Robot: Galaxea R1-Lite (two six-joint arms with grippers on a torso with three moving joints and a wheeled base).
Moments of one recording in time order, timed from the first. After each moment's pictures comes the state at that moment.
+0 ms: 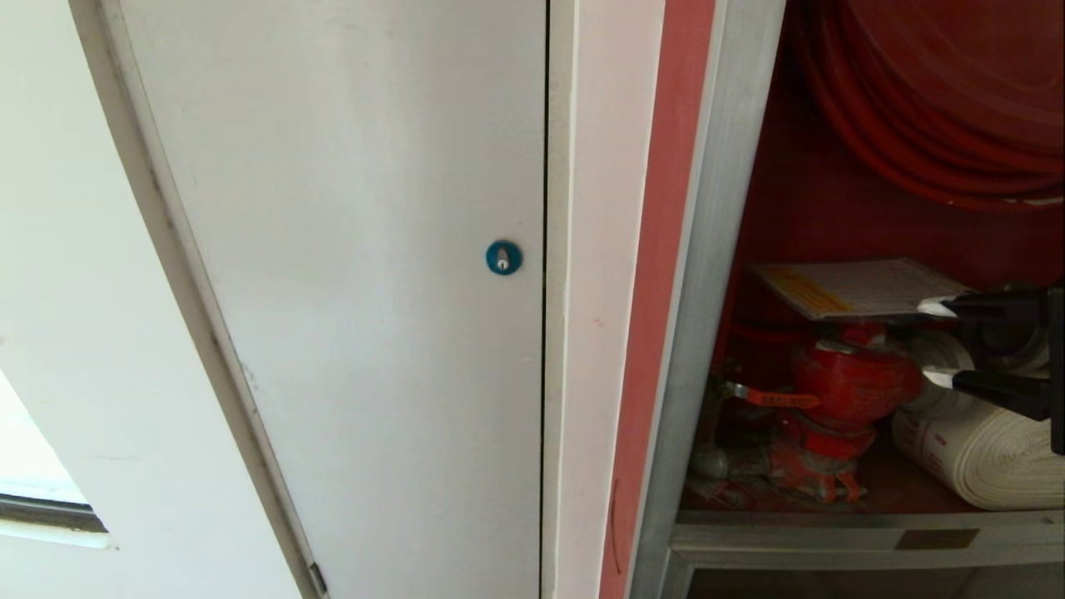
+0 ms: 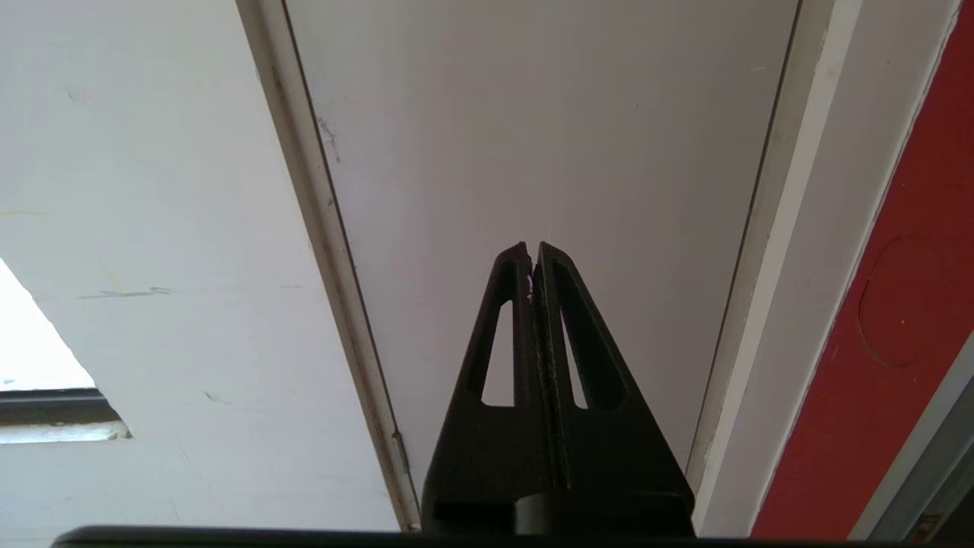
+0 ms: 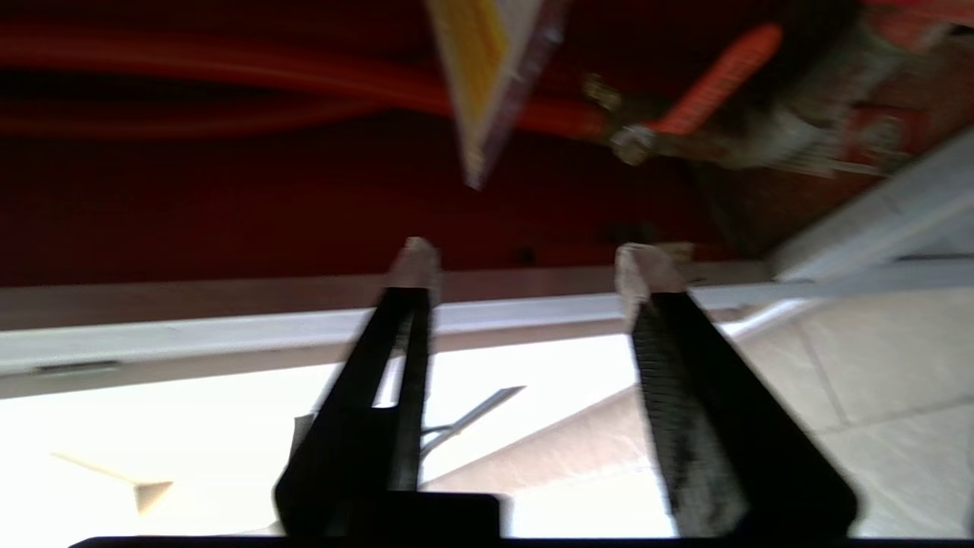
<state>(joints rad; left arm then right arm) -0.02 0.00 0.00 -0.07 -0.04 0.04 0.05 1.15 -0.93 0.15 0.26 1.29</state>
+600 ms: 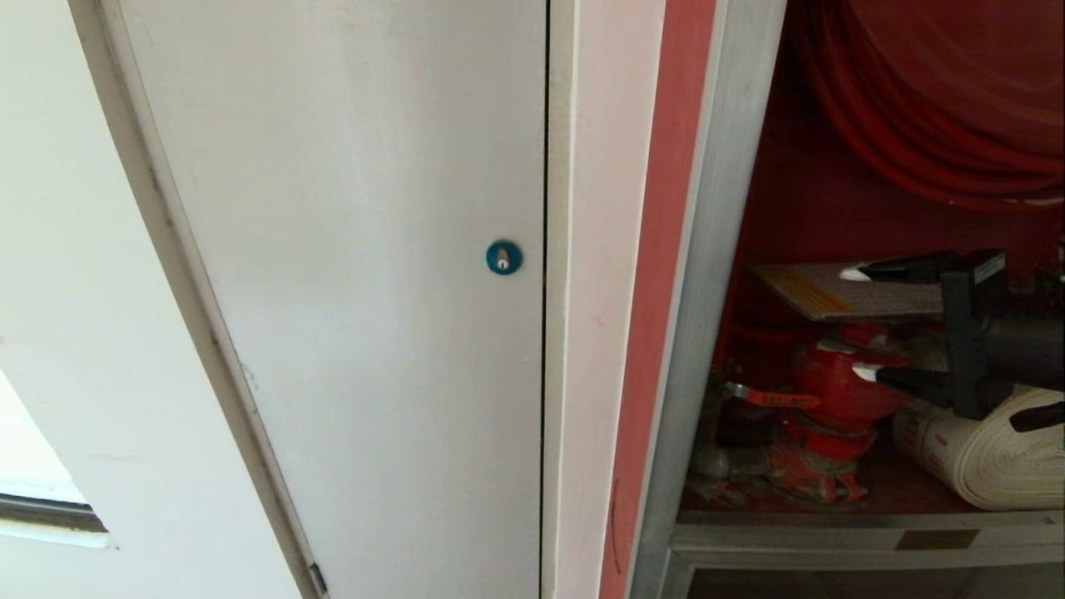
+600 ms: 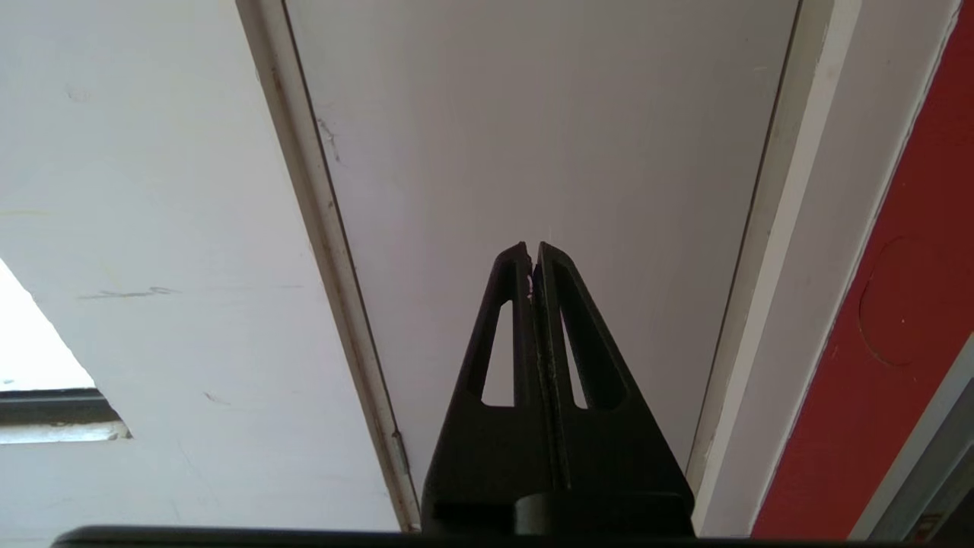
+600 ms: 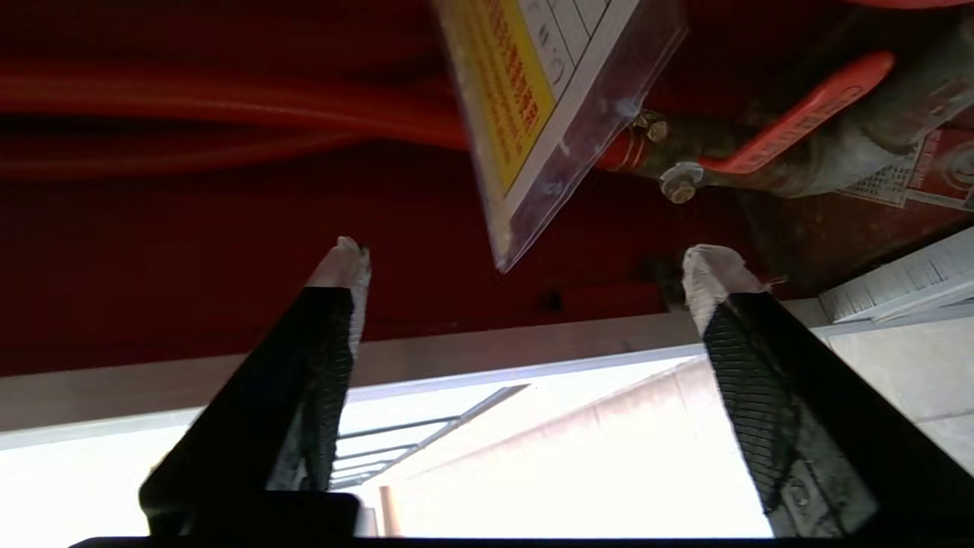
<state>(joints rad) -0.02 0.00 0.00 -0.07 -0.04 0.04 0.10 1.32 -0.95 -0.01 0.25 1.30</state>
